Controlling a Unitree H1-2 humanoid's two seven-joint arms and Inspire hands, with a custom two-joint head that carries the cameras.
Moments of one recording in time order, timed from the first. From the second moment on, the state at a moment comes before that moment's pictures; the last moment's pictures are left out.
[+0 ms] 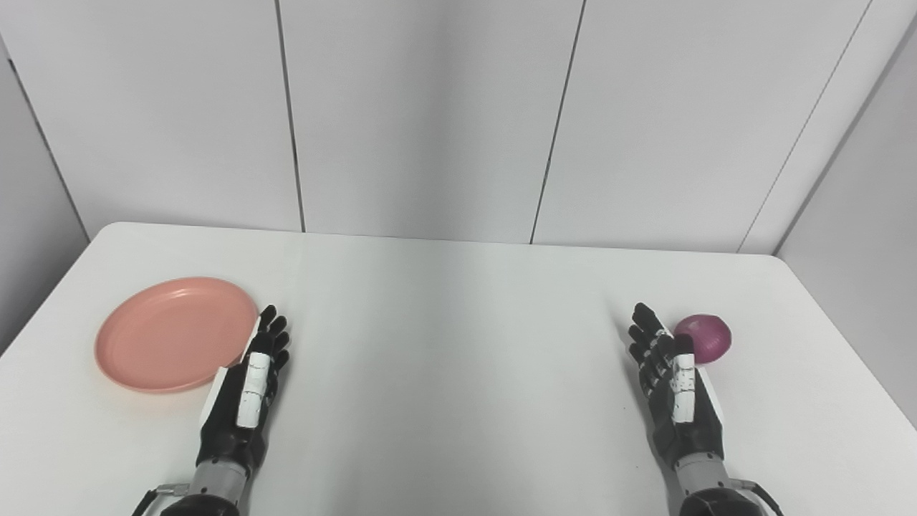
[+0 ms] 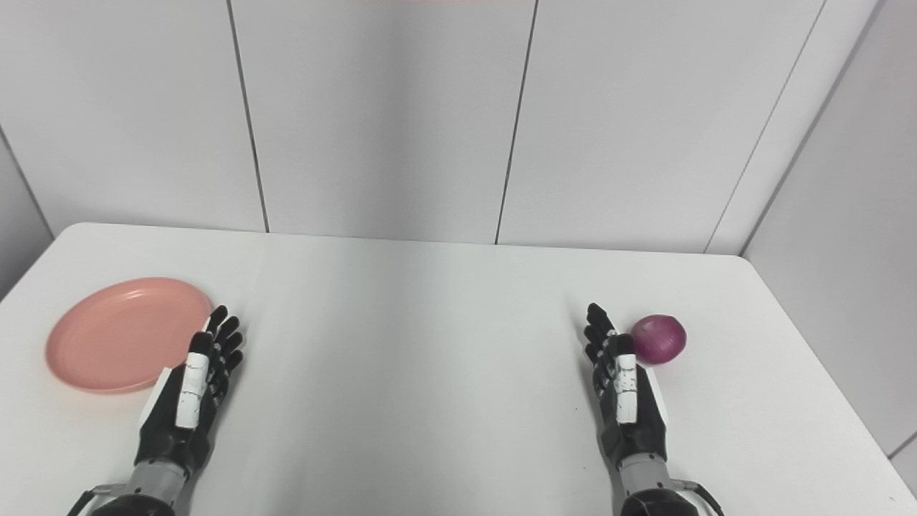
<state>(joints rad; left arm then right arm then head) -0.07 0.05 0.01 -0.02 -0.11 0.14 -0.04 -0.11 -0.13 -0.16 0.12 0.23 -0.04 0.10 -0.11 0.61</state>
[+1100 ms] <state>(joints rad) -0.07 0.05 0.01 -0.02 -0.11 0.14 -0.04 -0.11 -0.13 -0.15 0.12 0.22 -0.04 0.10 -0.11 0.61</state>
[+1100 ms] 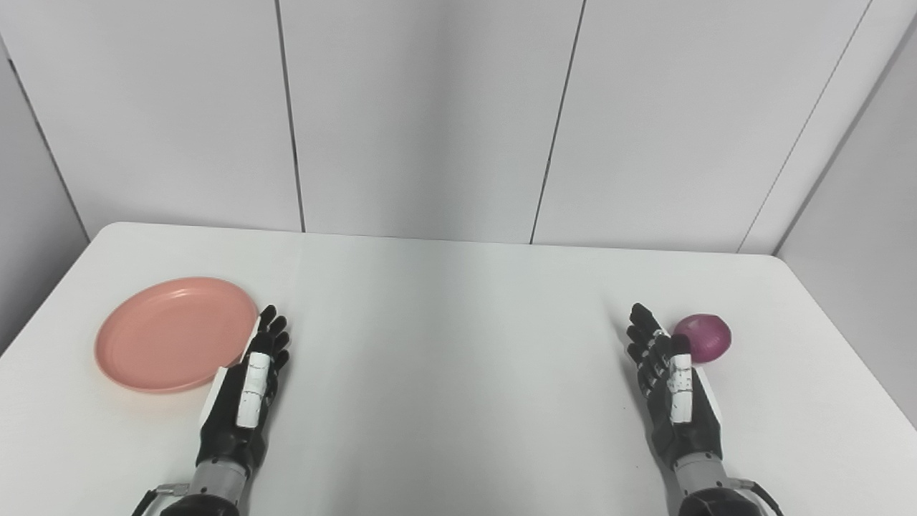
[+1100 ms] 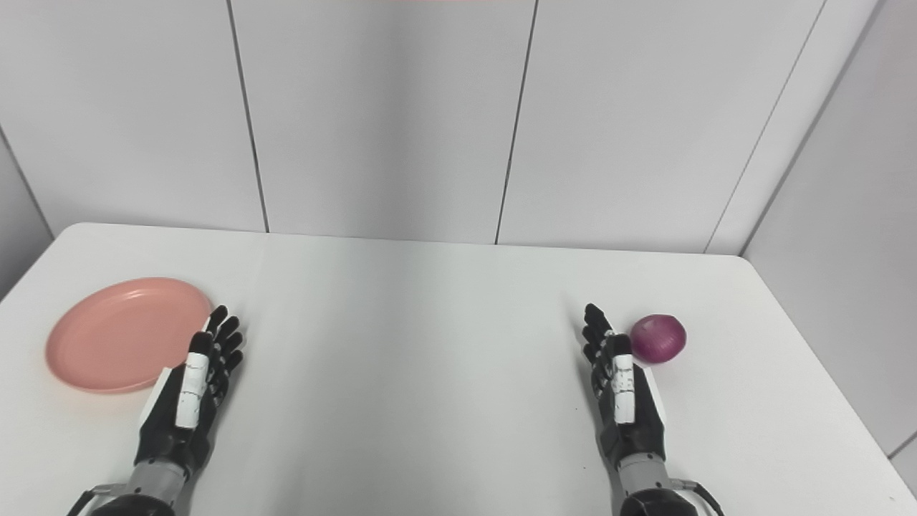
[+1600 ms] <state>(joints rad) -0.07 0.05 0.01 -0.02 -0.11 0.14 -0.04 -0.11 -0.13 -0.15 0.12 0.22 -0.04 0.10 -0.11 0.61</state>
